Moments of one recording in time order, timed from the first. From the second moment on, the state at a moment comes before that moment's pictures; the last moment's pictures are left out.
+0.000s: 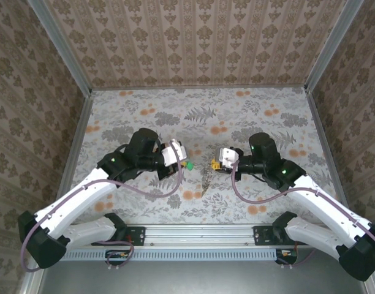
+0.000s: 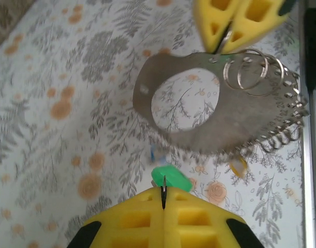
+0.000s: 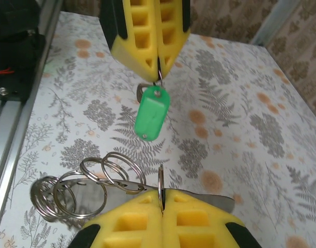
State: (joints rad) left arm -0.79 1.04 0.94 -0.56 0.41 0.51; right arm 0.57 0.94 0.77 -0.33 -0.58 -0.65
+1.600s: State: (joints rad) left arm -0.96 1.05 0.82 -0.24 0.30 0.90; right arm 0.55 1.15 0.83 -0.33 -0.79 -0.44
